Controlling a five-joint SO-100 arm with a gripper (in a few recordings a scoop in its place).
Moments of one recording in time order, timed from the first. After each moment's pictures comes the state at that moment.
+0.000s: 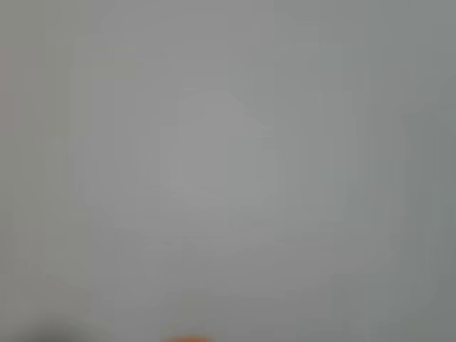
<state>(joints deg) -36.4 194.6 172.4 76.4 2.4</state>
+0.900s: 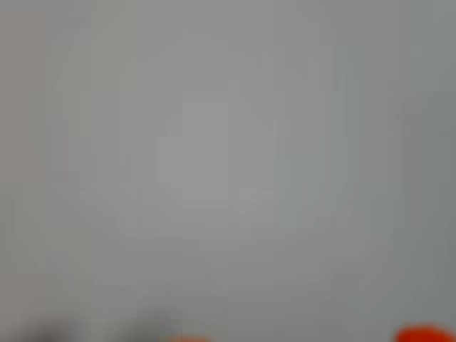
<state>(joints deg) -36.5 194.6 173.3 76.3 -1.1</state>
